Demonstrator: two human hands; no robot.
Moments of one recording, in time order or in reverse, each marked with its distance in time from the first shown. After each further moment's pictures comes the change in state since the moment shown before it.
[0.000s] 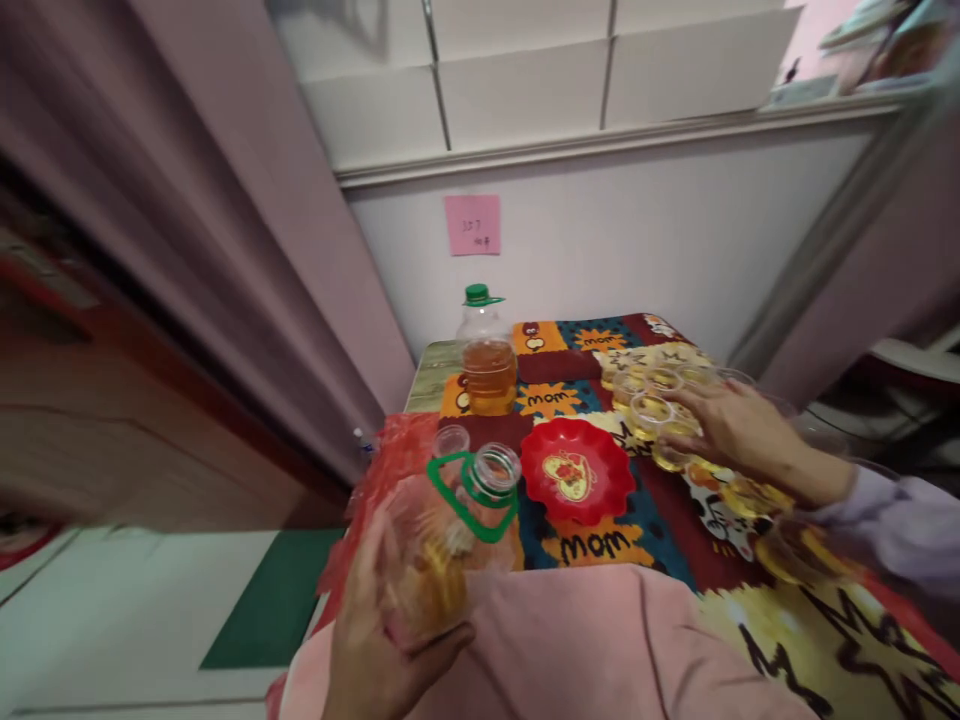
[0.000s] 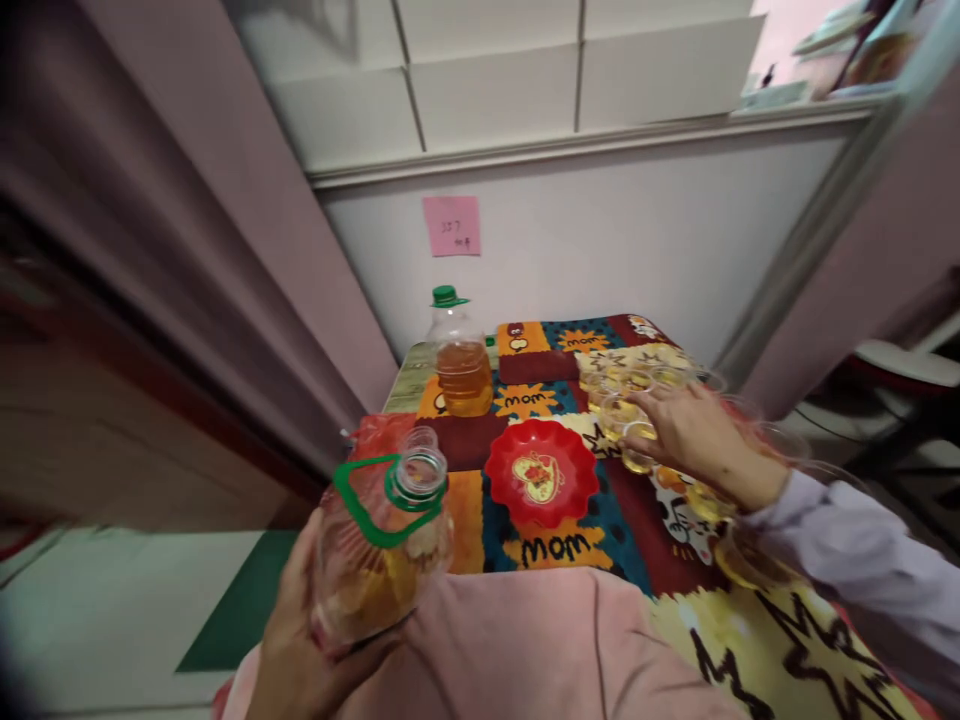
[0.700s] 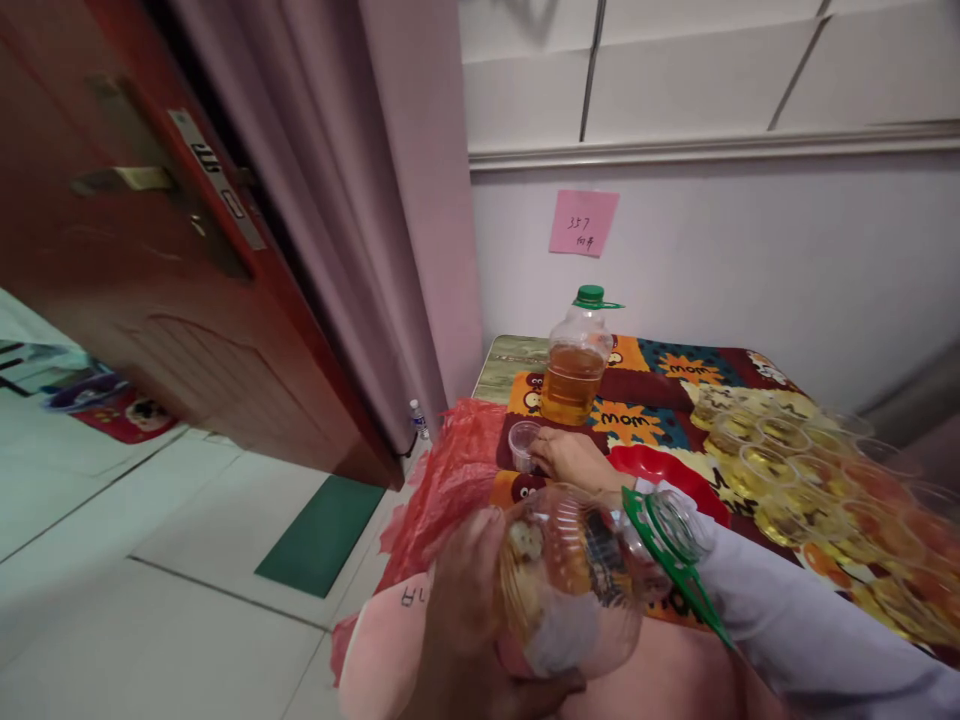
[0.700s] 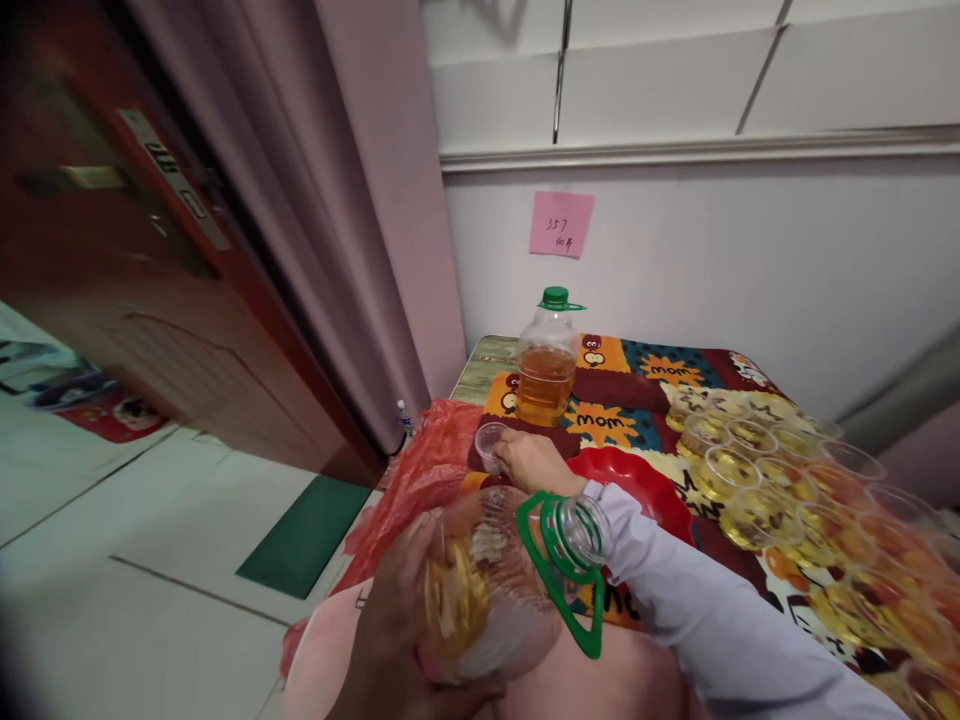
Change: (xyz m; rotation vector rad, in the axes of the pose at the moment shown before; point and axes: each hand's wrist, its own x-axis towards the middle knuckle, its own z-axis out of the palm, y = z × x) left_hand -0.019 0.011 -0.008 0.096 -0.145 0.174; right_hand 0.141 -0.295 0.060 0.411 -0.360 -0.401
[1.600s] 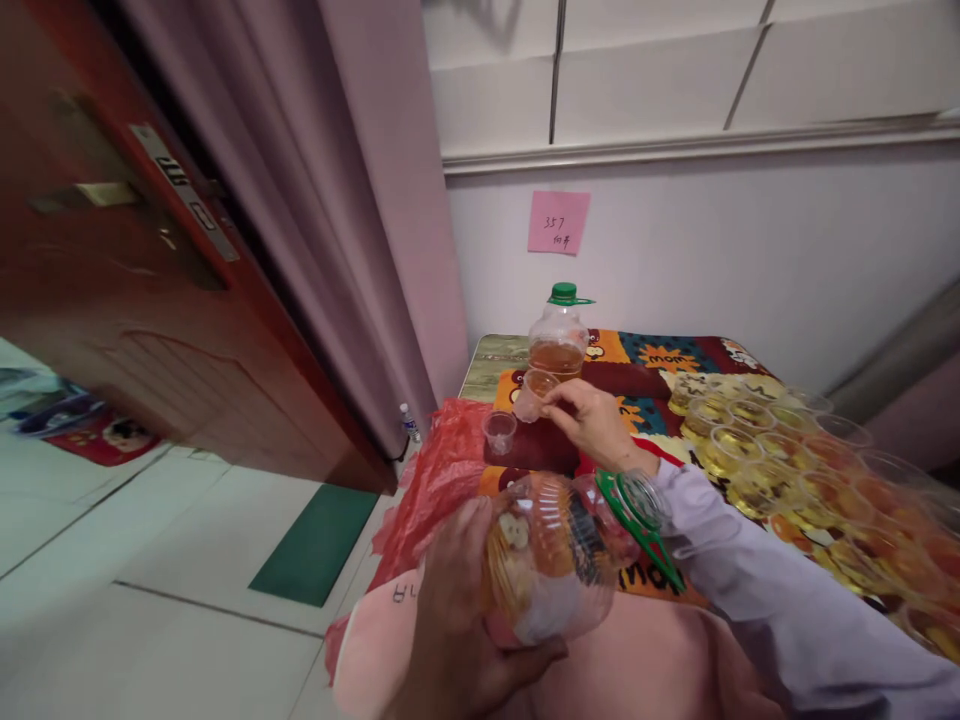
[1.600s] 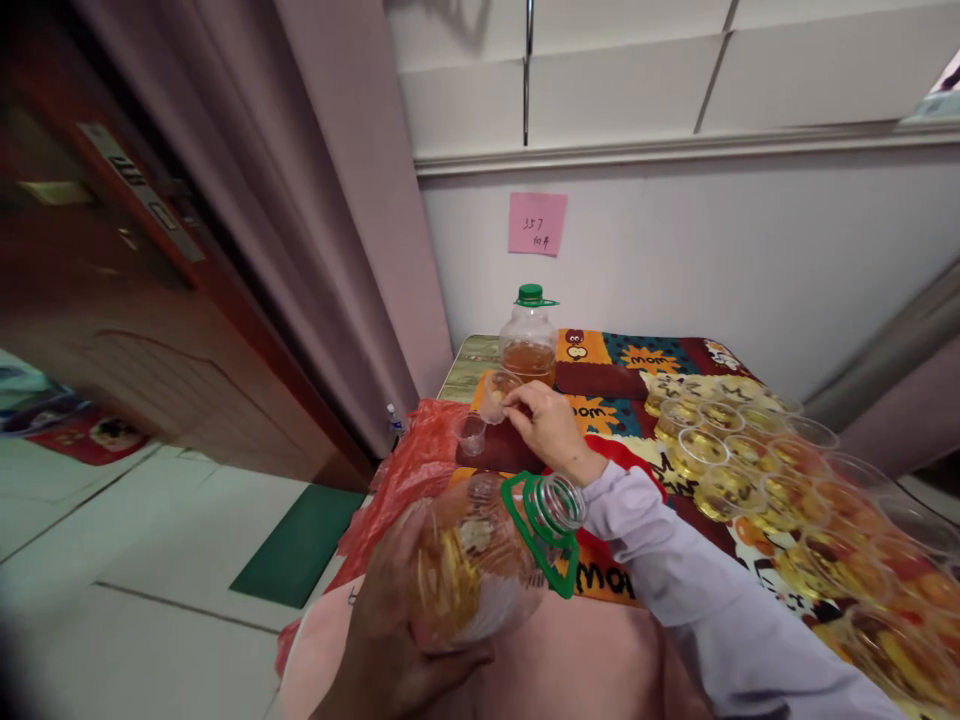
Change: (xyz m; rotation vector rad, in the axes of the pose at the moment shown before) left_hand 0.026 0.015 -0.009 0.049 0.051 0.080; right_hand -0.021 0.030 -0.044 0.284 0.627 0.068
